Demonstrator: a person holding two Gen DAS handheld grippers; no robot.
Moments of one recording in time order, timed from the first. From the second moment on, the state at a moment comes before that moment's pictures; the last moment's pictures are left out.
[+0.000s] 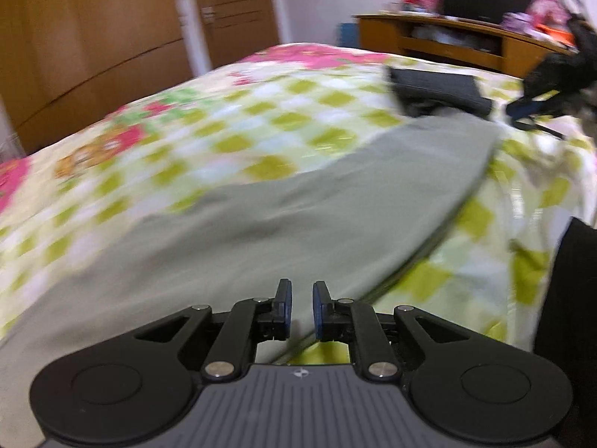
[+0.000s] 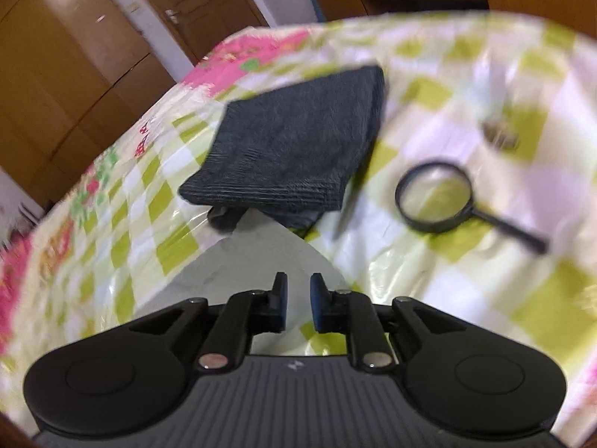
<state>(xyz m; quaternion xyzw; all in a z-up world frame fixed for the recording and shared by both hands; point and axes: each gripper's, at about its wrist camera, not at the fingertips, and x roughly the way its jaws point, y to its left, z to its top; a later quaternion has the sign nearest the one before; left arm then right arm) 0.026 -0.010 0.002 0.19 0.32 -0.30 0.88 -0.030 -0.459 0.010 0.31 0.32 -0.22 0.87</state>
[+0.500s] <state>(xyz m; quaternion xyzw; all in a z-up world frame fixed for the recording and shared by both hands) 0.040 0.202 -0.022 0.21 0.37 -0.05 0.90 0.065 -0.073 0.009 -0.10 0.38 0.34 0.85</state>
